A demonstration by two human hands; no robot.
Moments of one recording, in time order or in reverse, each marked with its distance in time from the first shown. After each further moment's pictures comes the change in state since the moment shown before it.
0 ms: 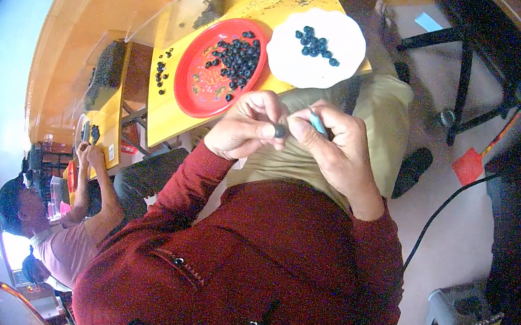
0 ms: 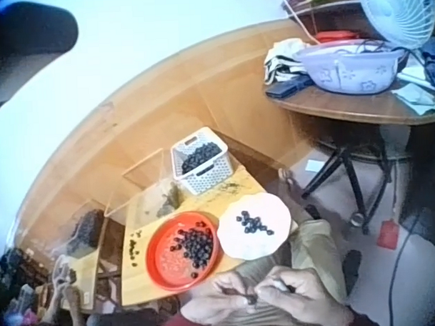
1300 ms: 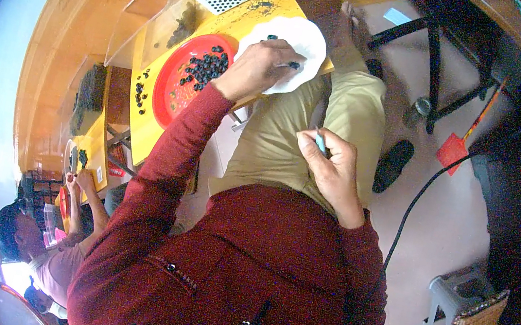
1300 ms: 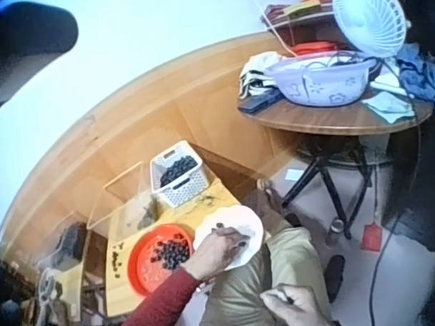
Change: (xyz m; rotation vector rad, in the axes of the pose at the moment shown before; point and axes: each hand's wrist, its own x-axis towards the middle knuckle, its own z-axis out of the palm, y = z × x) left_hand 0.123 0.024 -0.024 1.929 -0.165 0.403; right_hand -0.044 0.032 -0.024 -0.041 0.268 0.087
